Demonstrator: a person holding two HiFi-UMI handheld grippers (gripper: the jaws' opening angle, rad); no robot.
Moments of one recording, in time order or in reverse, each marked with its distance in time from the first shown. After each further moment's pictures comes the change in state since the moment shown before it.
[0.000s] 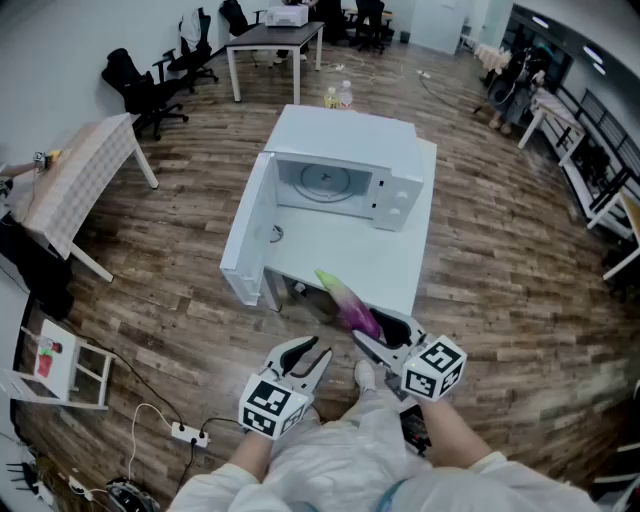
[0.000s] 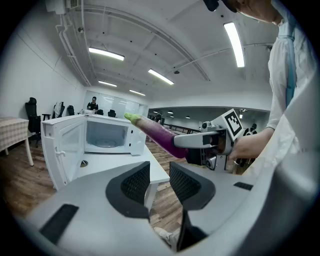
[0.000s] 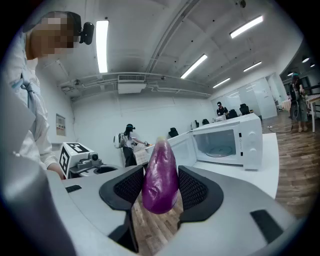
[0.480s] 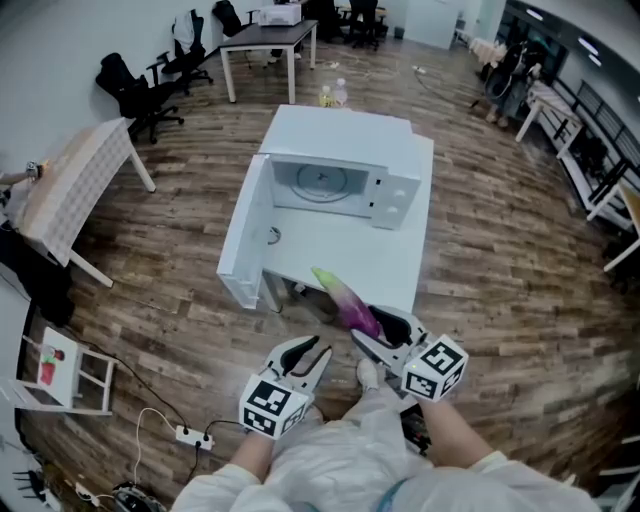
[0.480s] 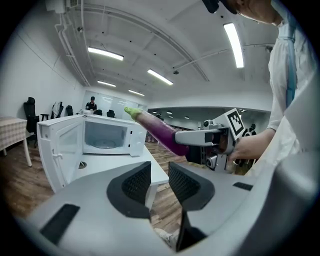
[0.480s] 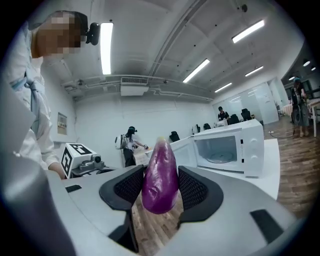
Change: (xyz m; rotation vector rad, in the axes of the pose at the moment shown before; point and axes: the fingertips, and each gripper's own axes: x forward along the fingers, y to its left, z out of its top) left arm 0.008 0.003 0.005 0.001 -0.009 -0.010; right arm 0.001 0.001 0.014 -0.035 -0.038 0.009
